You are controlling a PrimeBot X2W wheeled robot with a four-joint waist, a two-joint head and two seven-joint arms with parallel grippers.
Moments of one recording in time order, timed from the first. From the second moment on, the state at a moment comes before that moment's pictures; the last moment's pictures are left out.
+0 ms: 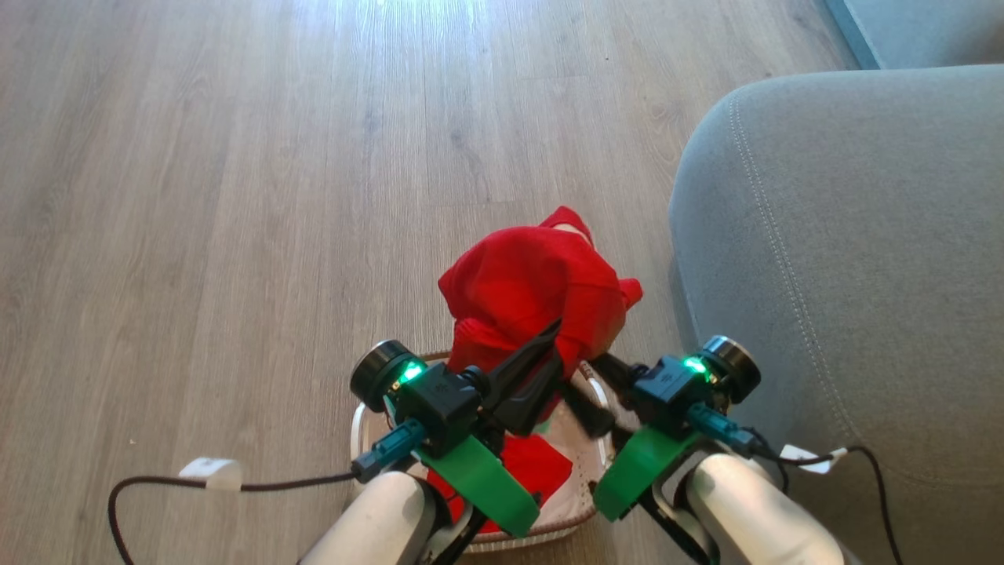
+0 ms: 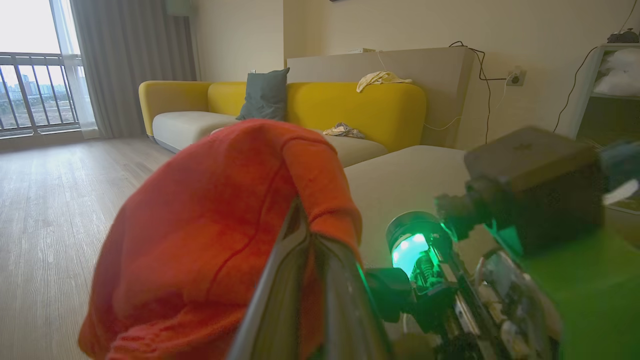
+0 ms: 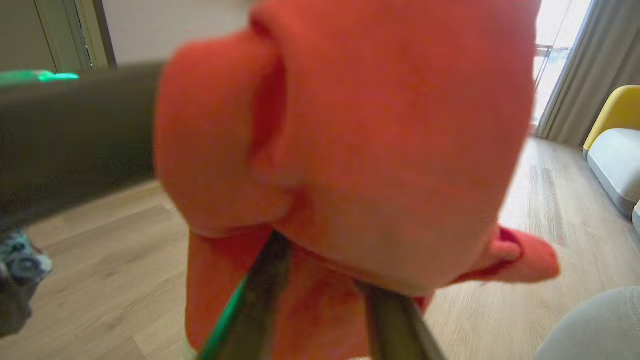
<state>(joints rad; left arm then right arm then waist) -0.25 0.05 -0.62 0.10 -0.27 -0.12 -0.25 -0.30 -0.13 0.62 0.31 0.21 0.13 -0.26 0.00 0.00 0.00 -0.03</state>
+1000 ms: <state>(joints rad) -0.25 0.05 -0.61 0.08 -0.27 -0.11 -0.25 -0.19 -0.07 0.32 0.04 0.22 0.13 -0.26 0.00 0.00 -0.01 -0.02</state>
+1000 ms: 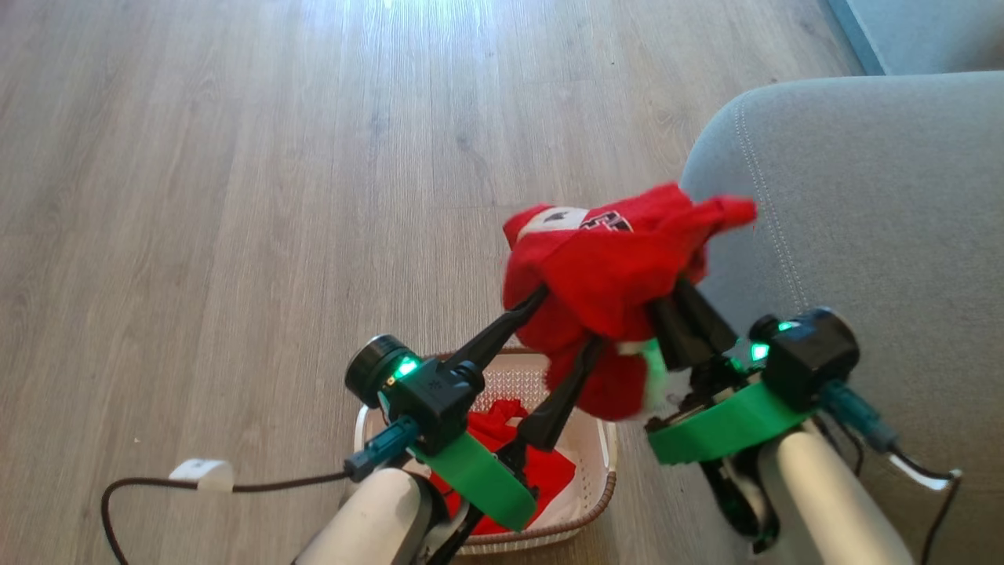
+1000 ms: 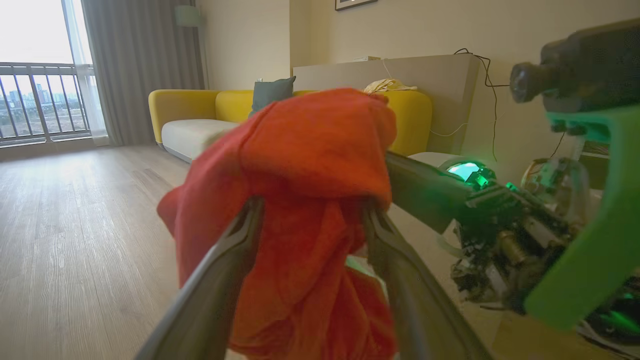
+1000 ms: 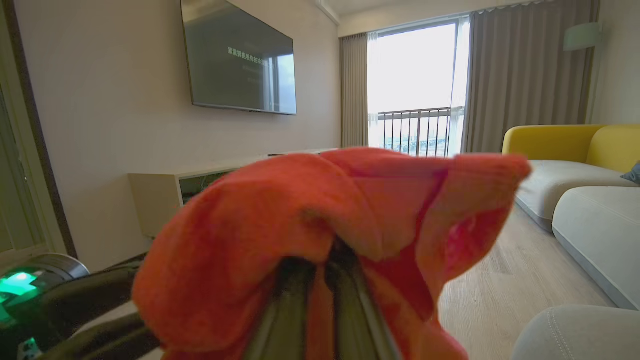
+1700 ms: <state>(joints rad) -0.22 0.05 -0.53 0.09 -0.22 -0.11 -0.25 -0.19 -0.06 0.12 -0.07 0.27 0.13 -0.26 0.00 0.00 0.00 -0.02</state>
